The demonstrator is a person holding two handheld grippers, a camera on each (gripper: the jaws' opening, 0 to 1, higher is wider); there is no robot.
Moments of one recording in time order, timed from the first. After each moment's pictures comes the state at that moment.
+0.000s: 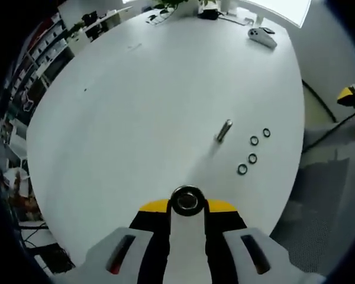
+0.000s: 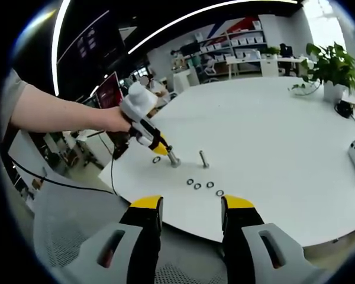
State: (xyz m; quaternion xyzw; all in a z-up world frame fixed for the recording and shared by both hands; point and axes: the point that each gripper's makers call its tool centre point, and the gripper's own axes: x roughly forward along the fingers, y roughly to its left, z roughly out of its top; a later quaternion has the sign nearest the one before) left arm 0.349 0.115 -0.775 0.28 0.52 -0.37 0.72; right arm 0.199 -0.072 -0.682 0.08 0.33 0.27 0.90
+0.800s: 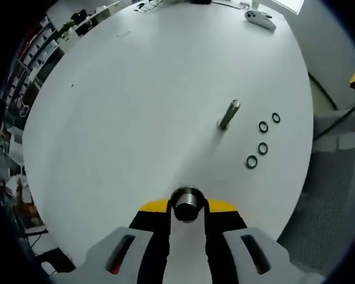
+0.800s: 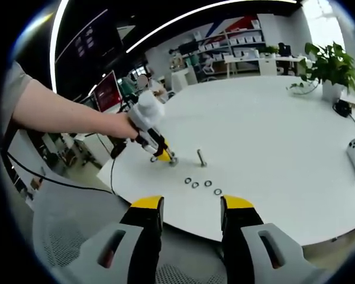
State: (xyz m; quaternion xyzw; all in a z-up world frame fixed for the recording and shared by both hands) left arm 0.351 0.115 -0.811 0.31 0.54 -0.37 0.69; right arm 0.201 -0.075 -0.685 0.08 0.34 0.26 0.90
